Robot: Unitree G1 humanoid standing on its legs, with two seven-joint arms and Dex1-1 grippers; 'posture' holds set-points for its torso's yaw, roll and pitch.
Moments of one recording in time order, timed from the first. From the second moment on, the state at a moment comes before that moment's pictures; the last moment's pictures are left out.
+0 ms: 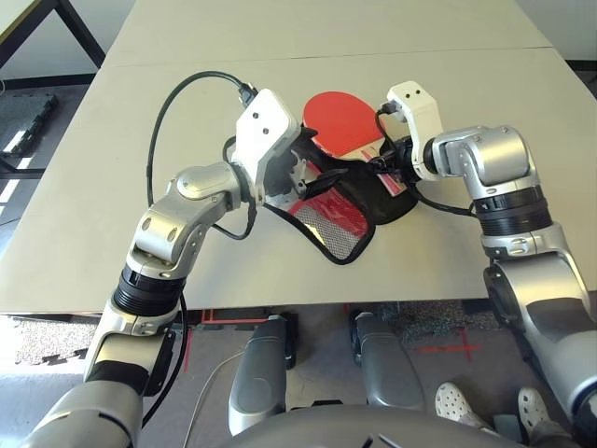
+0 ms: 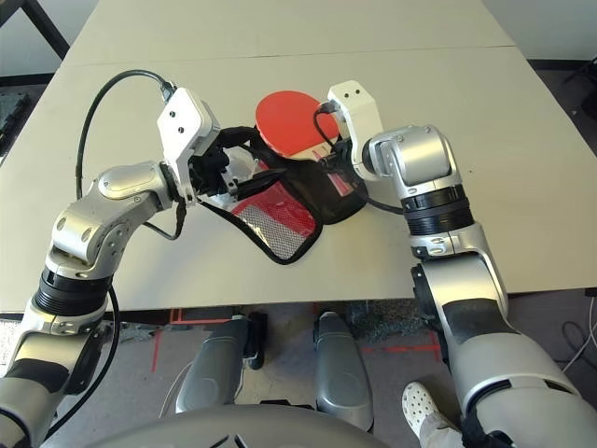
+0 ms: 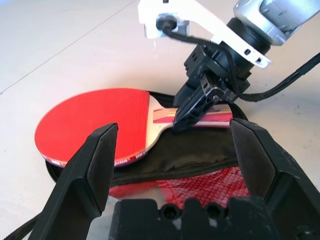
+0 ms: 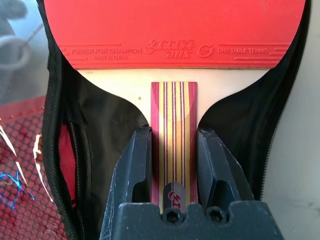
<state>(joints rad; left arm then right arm) -0.57 0.44 -0.16 -0.32 -0.37 0.67 -0.64 -0.93 -0.36 0.14 0.24 0.09 1.29 0.65</state>
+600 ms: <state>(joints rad) -0.55 0.44 -0.17 -0.33 -0.35 0.67 -0.64 -0.91 -0.37 0.15 0.20 0.16 1.34 0.57</state>
